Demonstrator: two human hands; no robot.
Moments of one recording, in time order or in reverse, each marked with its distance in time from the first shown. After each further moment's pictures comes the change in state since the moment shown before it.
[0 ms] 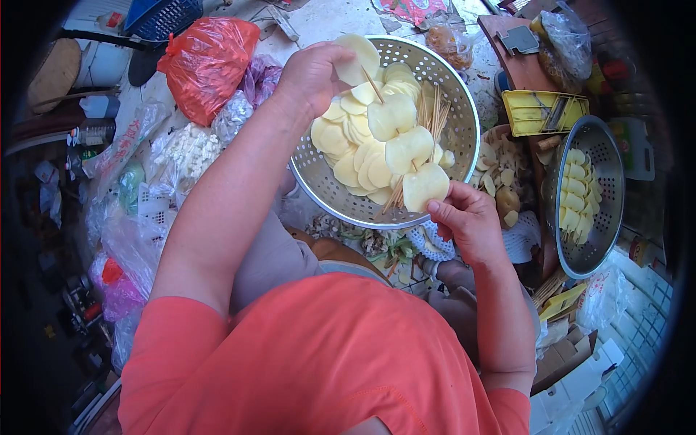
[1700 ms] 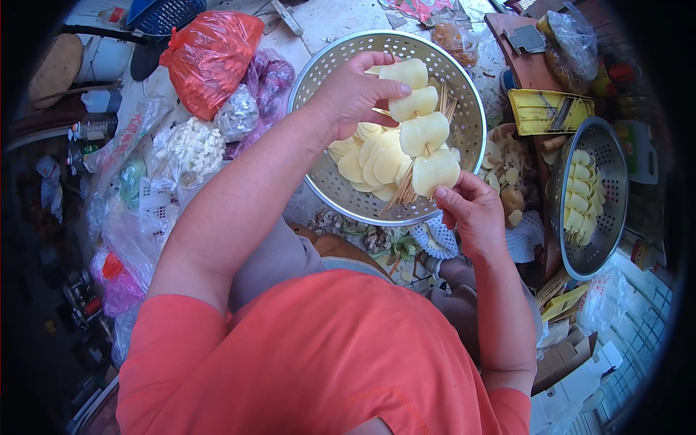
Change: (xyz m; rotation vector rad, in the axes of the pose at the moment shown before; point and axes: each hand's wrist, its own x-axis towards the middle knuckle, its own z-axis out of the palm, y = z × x) left_hand -0.036 -0.016 0.028 0.304 -0.231 -0.145; right_hand 0.010 0.008 0.002 0.071 0.085 -0.055
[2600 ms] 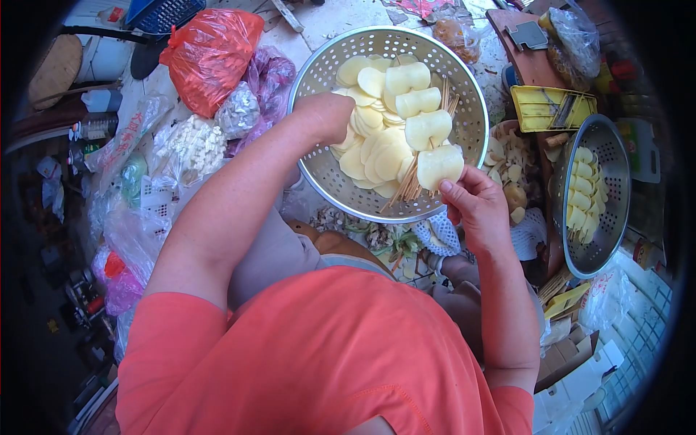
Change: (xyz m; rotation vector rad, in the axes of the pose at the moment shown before) left_hand 0.001 -0.027 -0.043 1.737 -0.097 -0.157; right_hand 0.002 -0.004 -0.002 -0.003 0.001 0.020
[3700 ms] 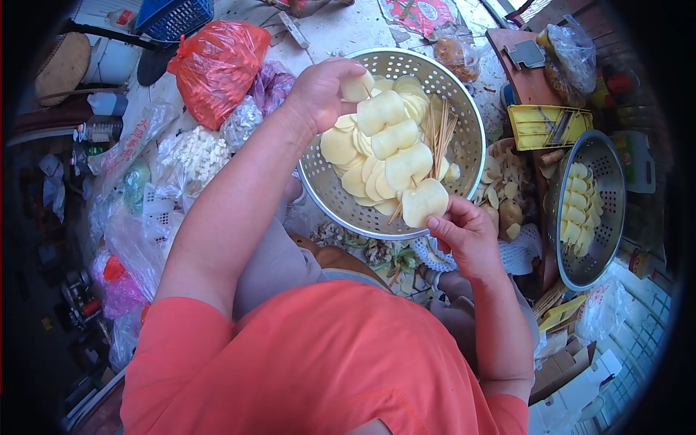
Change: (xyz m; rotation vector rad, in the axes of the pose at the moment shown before) left_hand 0.004 -0.006 -0.045 -2.017 0.233 0.033; right_hand -0.014 -0.003 0.005 -0.022 -0.157 0.015
